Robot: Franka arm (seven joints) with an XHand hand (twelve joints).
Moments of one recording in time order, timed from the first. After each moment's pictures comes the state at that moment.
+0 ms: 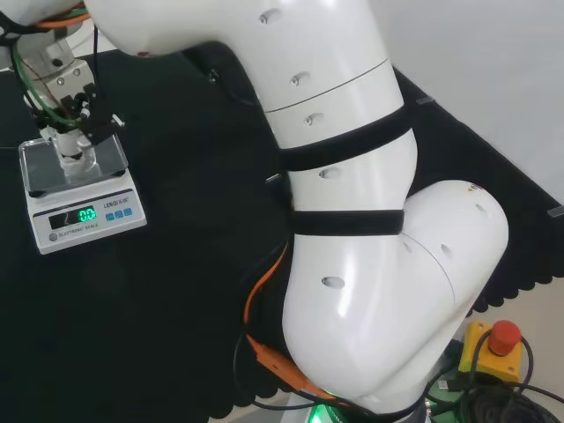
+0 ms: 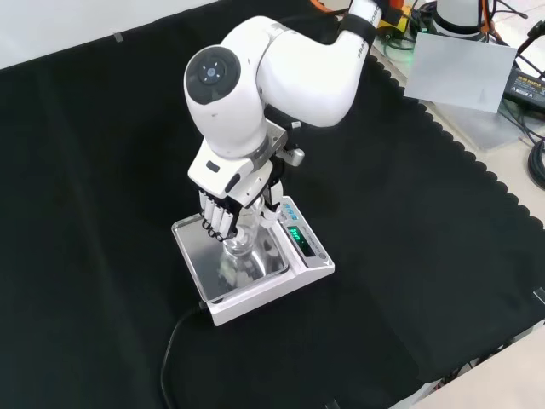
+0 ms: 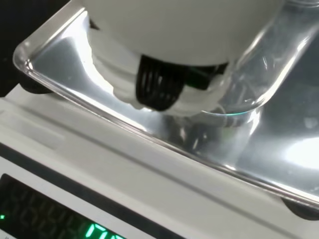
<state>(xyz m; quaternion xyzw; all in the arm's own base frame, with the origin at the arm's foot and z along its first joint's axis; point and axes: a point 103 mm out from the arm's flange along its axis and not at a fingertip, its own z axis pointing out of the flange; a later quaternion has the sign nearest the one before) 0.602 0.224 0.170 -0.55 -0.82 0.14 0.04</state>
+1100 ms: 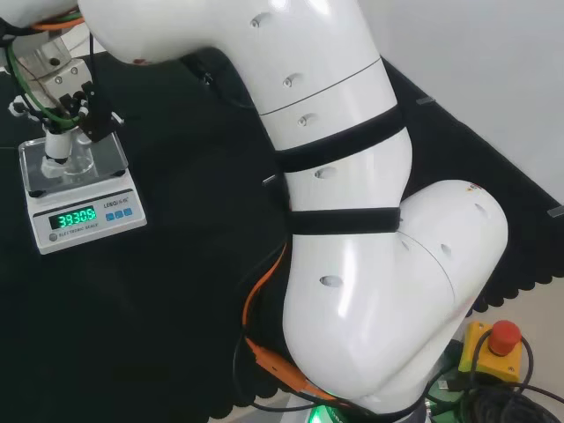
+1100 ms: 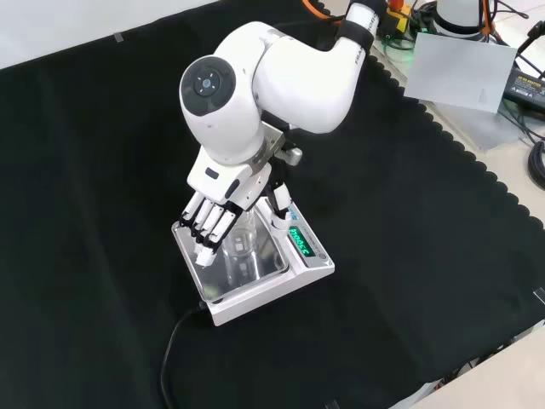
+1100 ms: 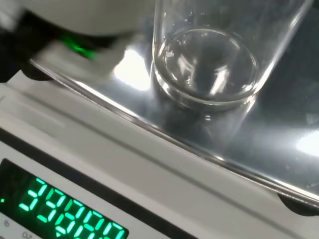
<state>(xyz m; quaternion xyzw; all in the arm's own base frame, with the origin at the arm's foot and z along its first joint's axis) 0.604 0.223 0.172 -0.53 -0.83 0.16 0.05</state>
